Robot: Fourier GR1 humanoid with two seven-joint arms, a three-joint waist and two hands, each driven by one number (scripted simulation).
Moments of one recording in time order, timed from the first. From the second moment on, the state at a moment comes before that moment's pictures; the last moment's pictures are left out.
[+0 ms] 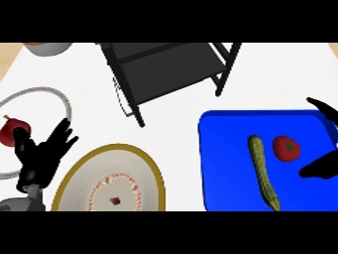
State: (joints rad) left arm -0.04 0.27 0.01 -1.34 0.23 0.05 0.25; right arm -0.17 -0.73 0.15 -1.63 0.10 0.23 0.64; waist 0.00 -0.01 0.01
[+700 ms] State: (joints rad) left arm -0.03 0.22 0.02 -1.39 0.18 0.04 0.28; right arm -0.17 -0.56 0.12 -1.53 0.35 0.23 0.60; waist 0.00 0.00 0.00
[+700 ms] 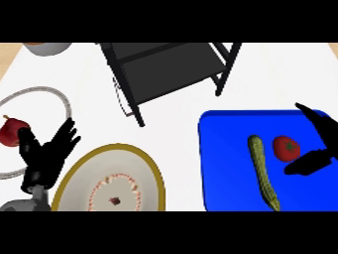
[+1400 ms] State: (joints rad) left arm -0.04 0.20 0.06 -1.37 0.15 0.01 0.28; right arm -0.20 -0.44 0.07 -1.34 0.57 0.16 0.45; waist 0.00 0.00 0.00
